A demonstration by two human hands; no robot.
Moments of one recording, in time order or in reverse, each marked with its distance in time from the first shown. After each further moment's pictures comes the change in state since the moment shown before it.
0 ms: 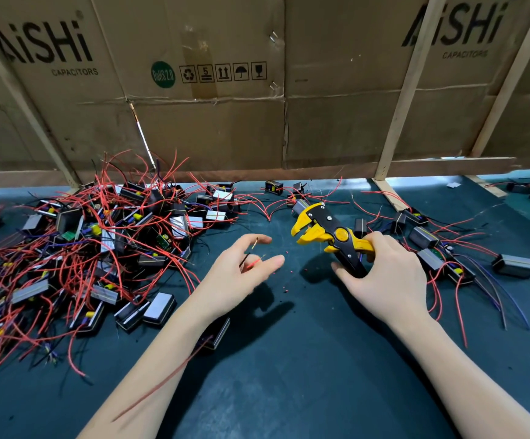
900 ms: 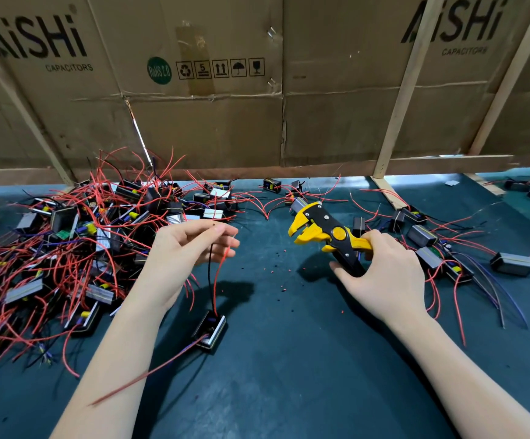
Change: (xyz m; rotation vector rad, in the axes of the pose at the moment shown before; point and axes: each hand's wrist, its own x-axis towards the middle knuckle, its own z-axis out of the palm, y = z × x) left_hand -0.009 0.018 -0.048 -0.240 0.256 0.043; right_hand 0.000 0.001 0.001 -0.001 -0.018 -0.002
